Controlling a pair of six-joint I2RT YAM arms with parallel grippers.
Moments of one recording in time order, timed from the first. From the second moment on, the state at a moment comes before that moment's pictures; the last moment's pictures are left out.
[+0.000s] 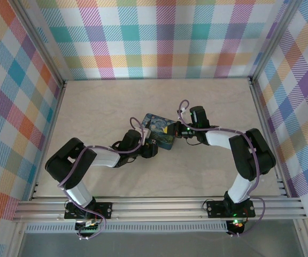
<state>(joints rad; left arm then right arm) -0.65 1.68 0.60 0.40 0.17 -0.41 0.42 1.72 0.85 0.21 -0.73 0.64</state>
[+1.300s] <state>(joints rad) -0.66 1.77 0.68 0.42 0.17 -0.41 0.42 1.72 0.85 0.21 -0.73 0.64</state>
